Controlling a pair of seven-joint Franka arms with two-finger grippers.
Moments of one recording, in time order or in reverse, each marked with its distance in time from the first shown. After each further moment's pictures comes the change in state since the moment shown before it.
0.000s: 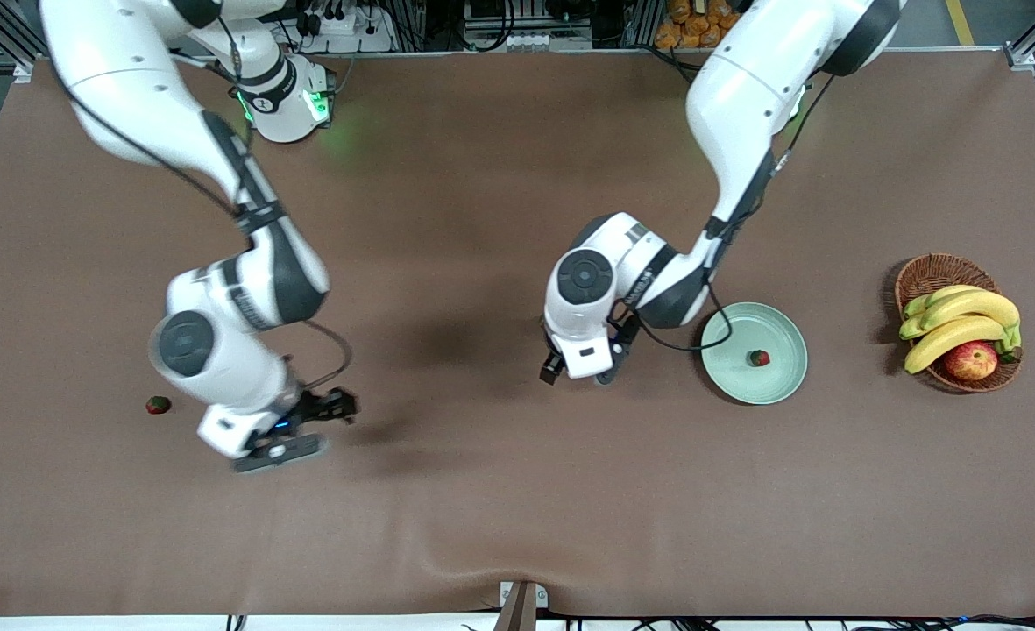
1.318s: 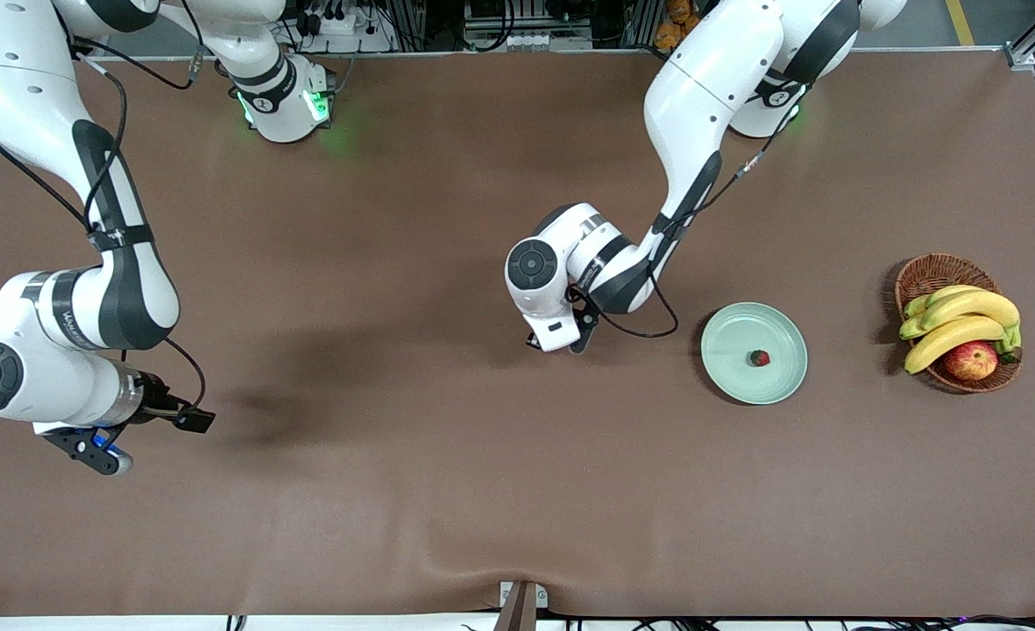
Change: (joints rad) left arm -0.091 0.046 0.021 -0.012 0.015 -0.087 -0.151; right arm -0.218 -0.044 -0.011 -0.017 -0.048 -0.247 0.497
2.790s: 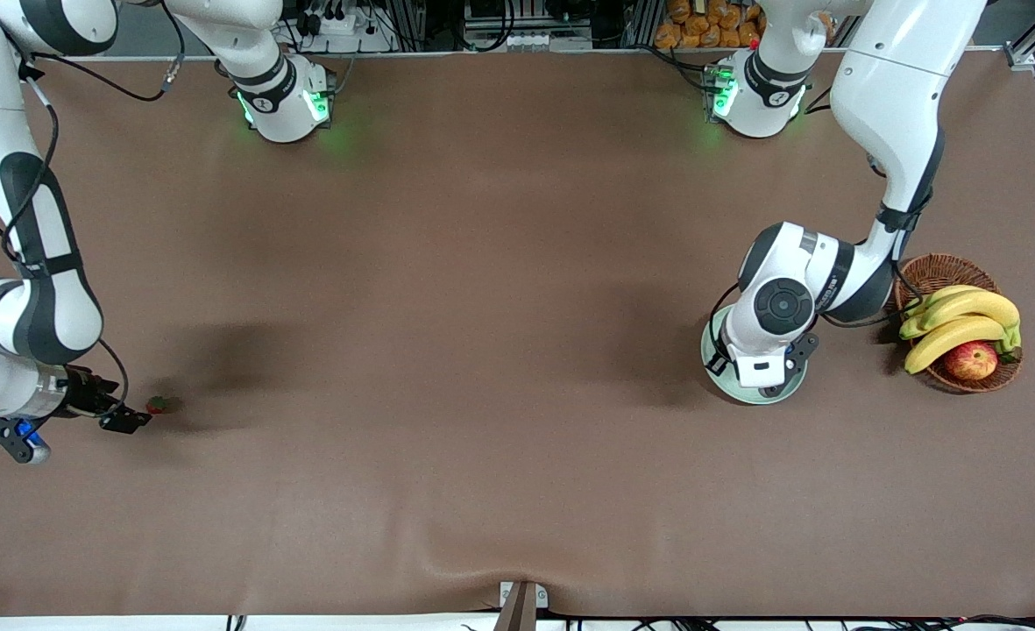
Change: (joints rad) left arm 0.520 -0.331 -0.020 -0.514 0.077 0.173 0.661; right arm -0.217 0.087 -0.011 -0.067 0.067 0.193 -0.092
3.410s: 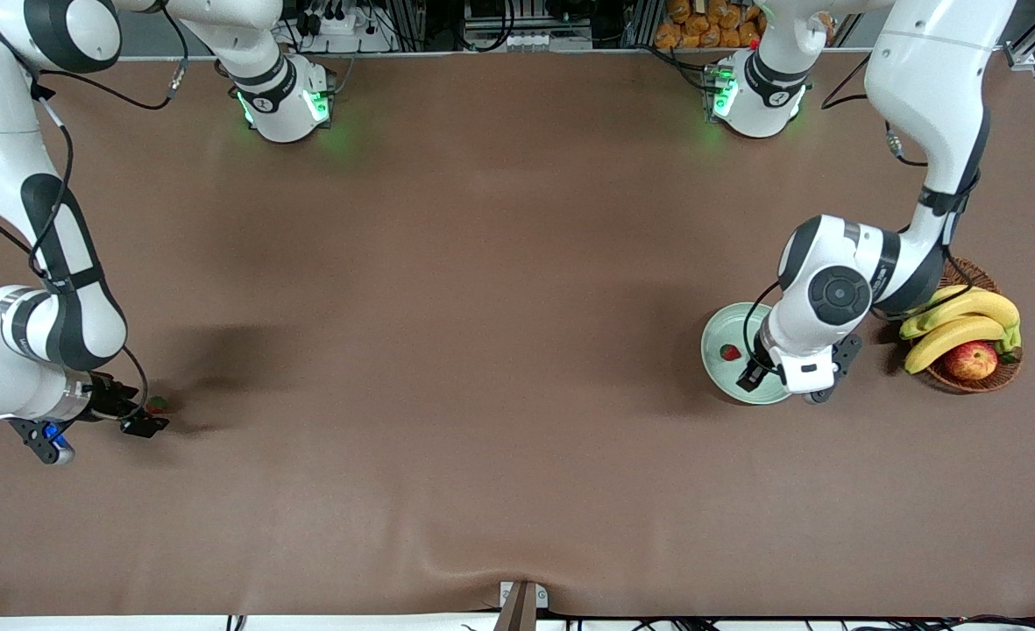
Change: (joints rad) left arm 0.079 -0.101 -0.017 0.014 0.000 -0.003 0.025; right arm -0.003 0.053 0.000 -0.014 0.003 0.070 0.000
